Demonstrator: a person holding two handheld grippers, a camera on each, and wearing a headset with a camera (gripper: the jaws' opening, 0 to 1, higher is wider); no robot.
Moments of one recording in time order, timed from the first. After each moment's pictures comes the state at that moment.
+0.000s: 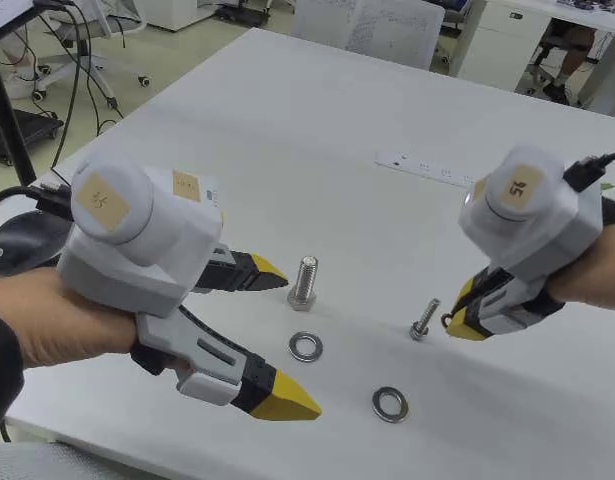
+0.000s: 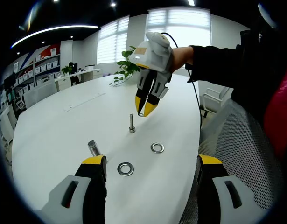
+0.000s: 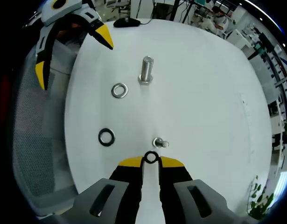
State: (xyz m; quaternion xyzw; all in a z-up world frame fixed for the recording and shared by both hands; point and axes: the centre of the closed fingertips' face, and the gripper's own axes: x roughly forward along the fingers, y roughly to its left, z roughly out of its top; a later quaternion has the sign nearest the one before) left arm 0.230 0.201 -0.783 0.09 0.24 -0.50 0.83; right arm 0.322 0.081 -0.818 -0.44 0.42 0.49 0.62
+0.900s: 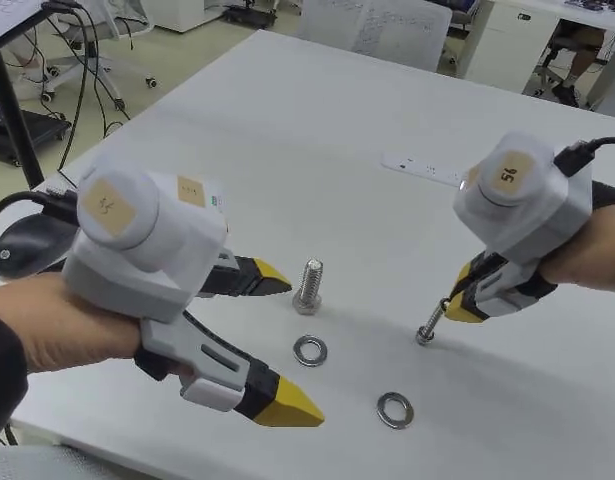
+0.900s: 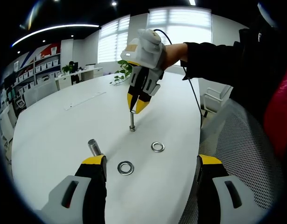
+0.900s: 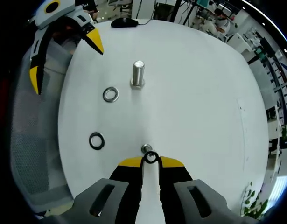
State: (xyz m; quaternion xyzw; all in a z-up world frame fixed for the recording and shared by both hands) left arm 0.229 0.203 -0.784 0.09 0.24 -0.50 0.83; right arm 0.341 0.091 -0.815 -0.46 0.41 0.49 0.62
